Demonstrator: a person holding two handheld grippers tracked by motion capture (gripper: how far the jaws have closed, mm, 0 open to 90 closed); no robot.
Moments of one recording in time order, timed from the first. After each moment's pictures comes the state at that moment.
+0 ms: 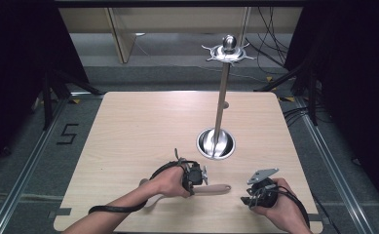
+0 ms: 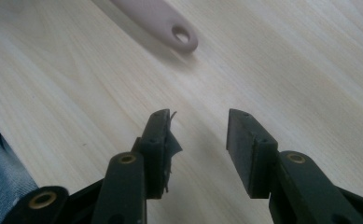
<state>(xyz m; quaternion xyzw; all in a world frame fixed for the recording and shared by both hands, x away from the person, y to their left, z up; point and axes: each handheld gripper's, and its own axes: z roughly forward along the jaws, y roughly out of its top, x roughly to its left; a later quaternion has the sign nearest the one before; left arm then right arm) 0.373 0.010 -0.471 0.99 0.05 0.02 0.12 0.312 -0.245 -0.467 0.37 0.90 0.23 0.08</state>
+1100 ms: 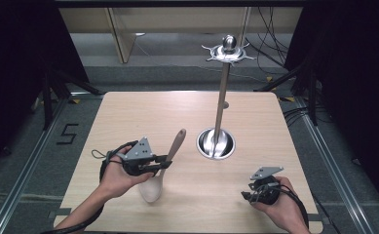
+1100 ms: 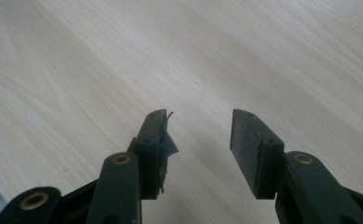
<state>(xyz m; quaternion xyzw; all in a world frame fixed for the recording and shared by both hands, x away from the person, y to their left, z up) 0.356 0.144 -0.402 0.85 0.20 0.13 0.47 0.315 -0.250 -0.466 0.40 0.87 0.26 0.11</state>
